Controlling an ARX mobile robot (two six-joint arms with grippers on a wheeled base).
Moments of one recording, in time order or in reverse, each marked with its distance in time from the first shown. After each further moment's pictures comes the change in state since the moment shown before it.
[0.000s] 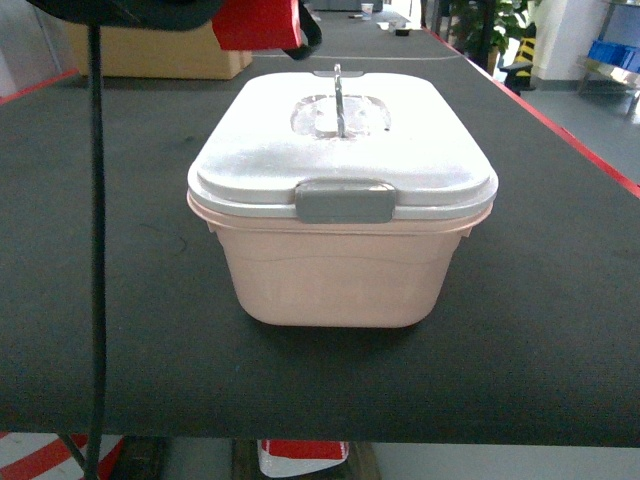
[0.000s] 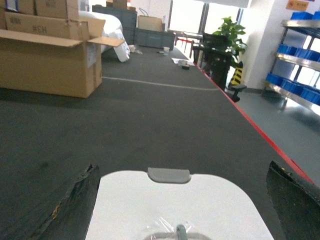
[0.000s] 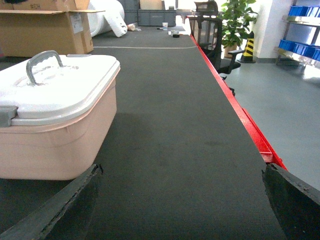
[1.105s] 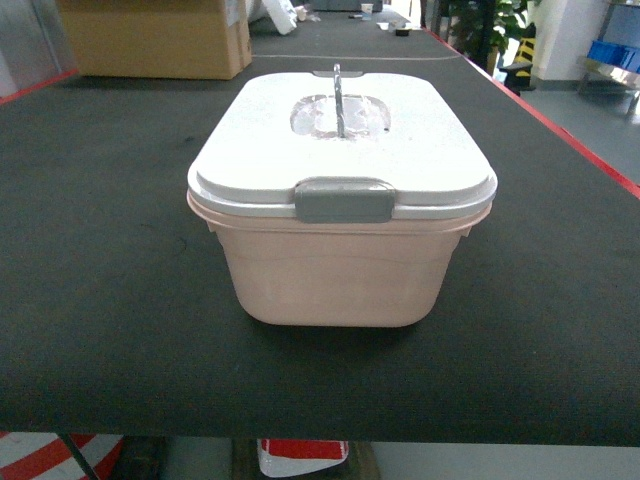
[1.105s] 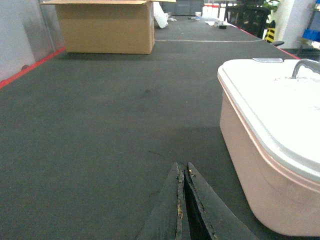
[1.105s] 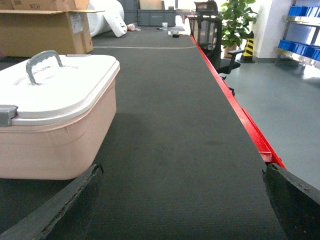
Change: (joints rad) left arm 0.367 -0.825 -1.164 0.216 0.295 0.099; right arm 0.000 0.000 0.000 0.000 0.000 0.000
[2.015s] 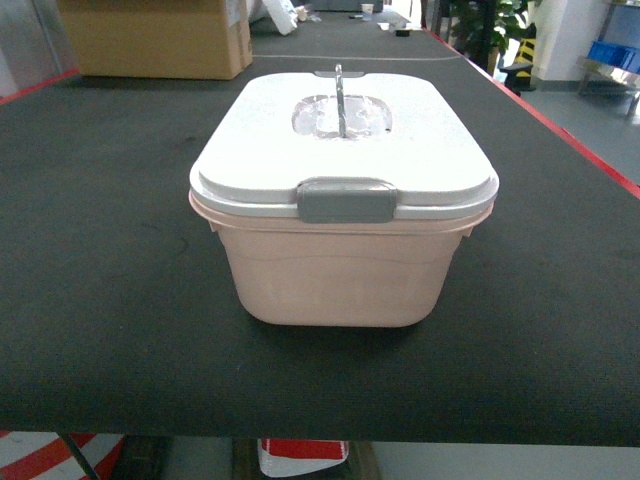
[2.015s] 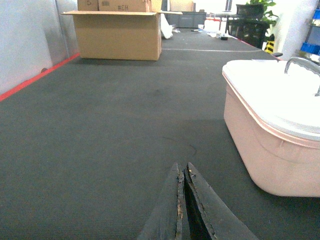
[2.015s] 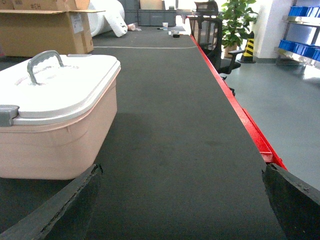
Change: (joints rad) left arm 0.151 -0.734 -0.233 -0.471 0.147 0.001; right arm 0.000 0.000 0.000 0.000 0.000 0.000
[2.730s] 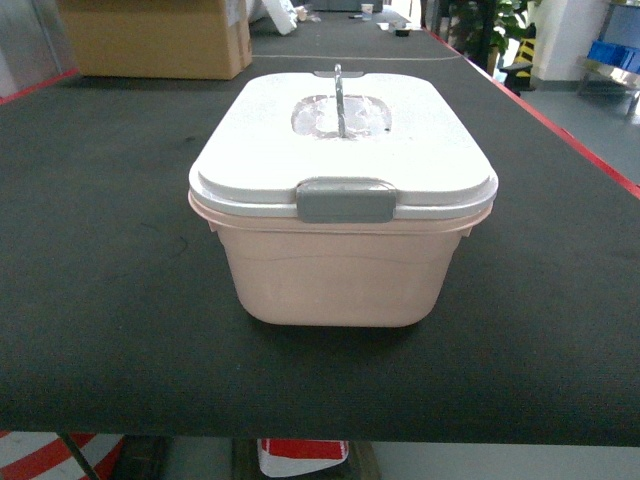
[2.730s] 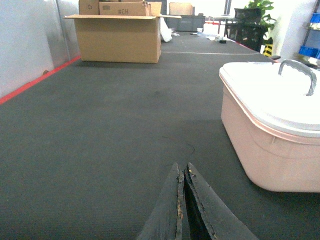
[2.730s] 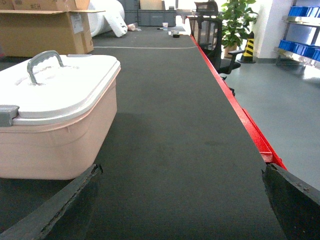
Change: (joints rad) left arm 0.000 -0.274 0.000 -0.277 0.000 0.000; right arm 0.000 0.000 0.000 0.000 0.000 0.000
